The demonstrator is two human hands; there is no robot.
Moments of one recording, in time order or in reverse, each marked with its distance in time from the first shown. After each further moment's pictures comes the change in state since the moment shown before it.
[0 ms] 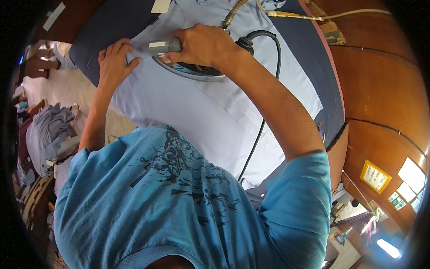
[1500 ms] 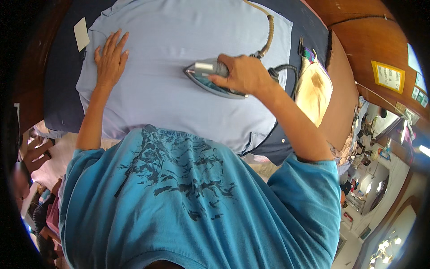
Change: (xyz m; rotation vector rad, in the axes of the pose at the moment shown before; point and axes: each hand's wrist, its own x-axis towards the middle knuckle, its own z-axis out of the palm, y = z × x) left_hand 0.055 0.093 0.072 -0.041 0.034 0.564; right_hand -0.233 0.038 0.043 0.221 -0.011 0.597
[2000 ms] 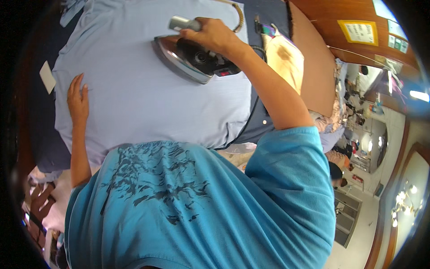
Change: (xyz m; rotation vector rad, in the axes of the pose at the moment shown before) left_hand -0.011 -0.011 0.012 -0.367 0.099 -0.067; right_hand 0.014 0.056 -0.027 0.457 0.290 0.302
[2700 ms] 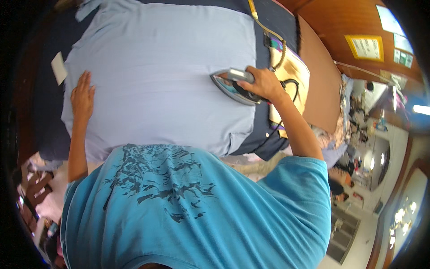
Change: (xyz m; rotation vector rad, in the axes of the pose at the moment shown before) left_hand -0.003 -0.011 -0.010 0.373 -0.163 0.105; right_hand -0.089 0.102 -0.035 -0.445 -0.086 -0.059
